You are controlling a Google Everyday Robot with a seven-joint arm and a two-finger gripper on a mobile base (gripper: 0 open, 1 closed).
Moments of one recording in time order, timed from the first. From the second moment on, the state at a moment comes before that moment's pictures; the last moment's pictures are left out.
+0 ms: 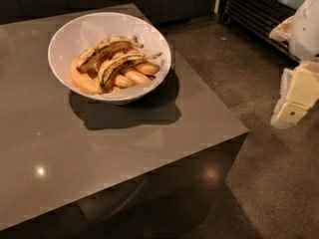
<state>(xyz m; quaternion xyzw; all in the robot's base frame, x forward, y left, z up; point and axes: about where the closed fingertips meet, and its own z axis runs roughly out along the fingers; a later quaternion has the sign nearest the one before) 0.439 -0.215 0.983 -0.60 0.78 -0.04 0.17</state>
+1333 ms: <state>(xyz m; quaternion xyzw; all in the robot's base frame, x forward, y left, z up) 0.511 -0.166 0.992 -0.69 0.71 -0.09 0.10</state>
